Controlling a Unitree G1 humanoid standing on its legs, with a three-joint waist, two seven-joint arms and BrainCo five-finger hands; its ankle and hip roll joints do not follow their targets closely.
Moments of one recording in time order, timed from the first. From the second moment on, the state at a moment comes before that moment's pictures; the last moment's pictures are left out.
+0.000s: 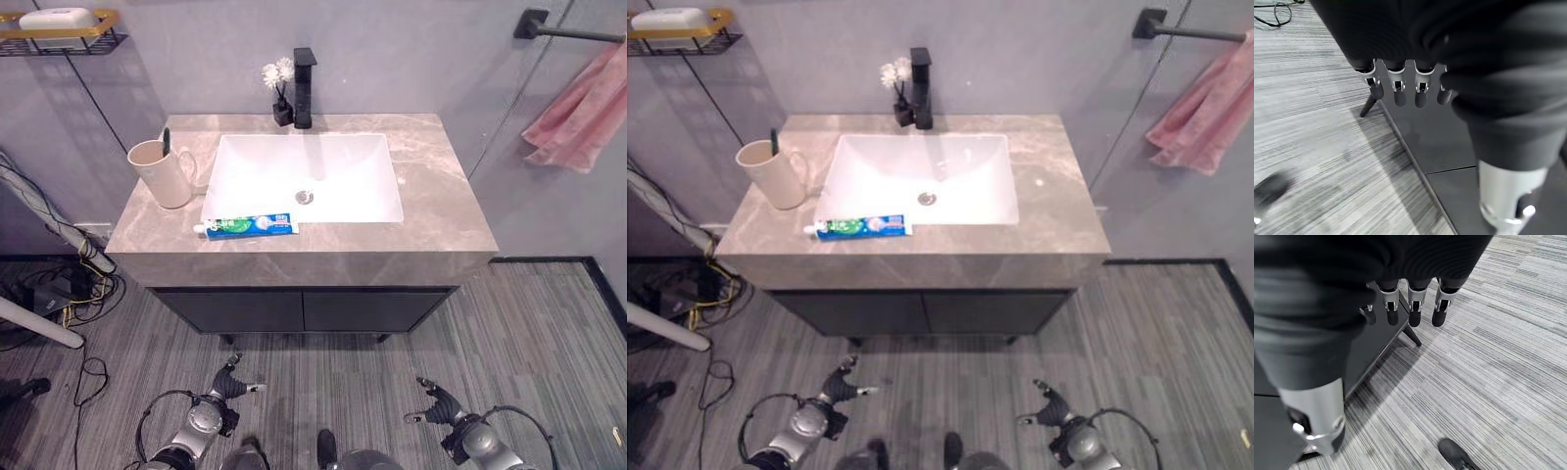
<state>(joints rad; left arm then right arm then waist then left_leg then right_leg) -0.16 0.31 -0.42 1.05 -0.06 -0.21 0.16 -0.07 -0.44 0.46 0.92 -0.05 -0.15 -0.04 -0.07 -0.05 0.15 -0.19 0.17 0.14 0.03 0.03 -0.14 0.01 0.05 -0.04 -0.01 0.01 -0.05</state>
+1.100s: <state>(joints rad) 0.04 0.42 -0.50 0.59 -0.07 -0.23 -0.03 -0.02 -0.55 0.41 0.90 -0.11 -0.17 0.04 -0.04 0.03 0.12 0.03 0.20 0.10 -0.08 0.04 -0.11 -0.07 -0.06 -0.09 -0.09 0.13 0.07</state>
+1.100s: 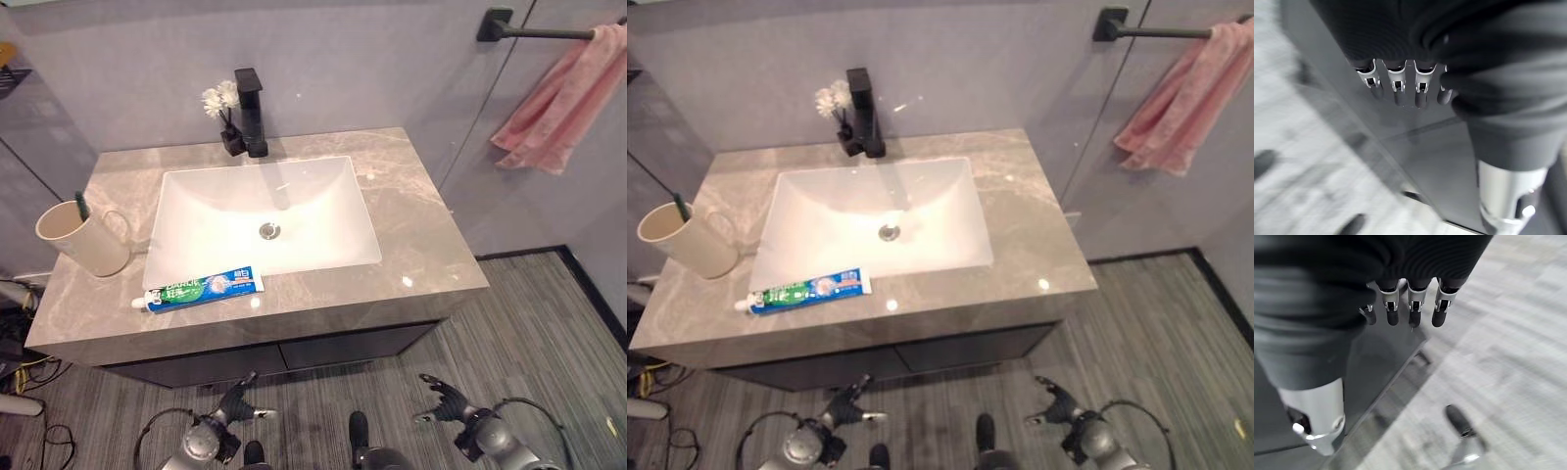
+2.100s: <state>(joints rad) 0.55 1.25 -0.05 -0.39 -0.59 -0.16 -0.47 -0.02 -0.51 0.37 1.27 -0.19 -0.11 0.11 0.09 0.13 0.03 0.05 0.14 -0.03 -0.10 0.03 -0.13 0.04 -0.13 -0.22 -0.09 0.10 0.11</state>
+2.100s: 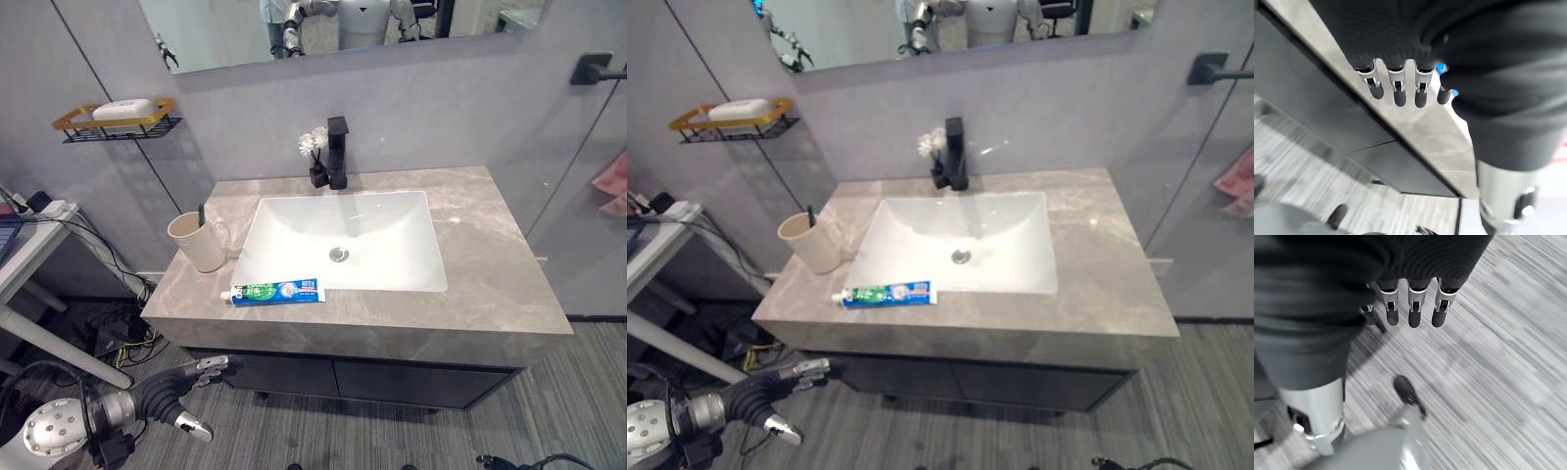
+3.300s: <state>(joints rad) 0.25 0.95 0.02 -0.12 0.10 -0.26 -0.09 0.08 -0.47 0.29 1.17 -0.15 -0.10 0.11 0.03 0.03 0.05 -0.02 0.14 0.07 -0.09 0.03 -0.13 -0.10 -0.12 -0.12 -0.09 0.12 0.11</state>
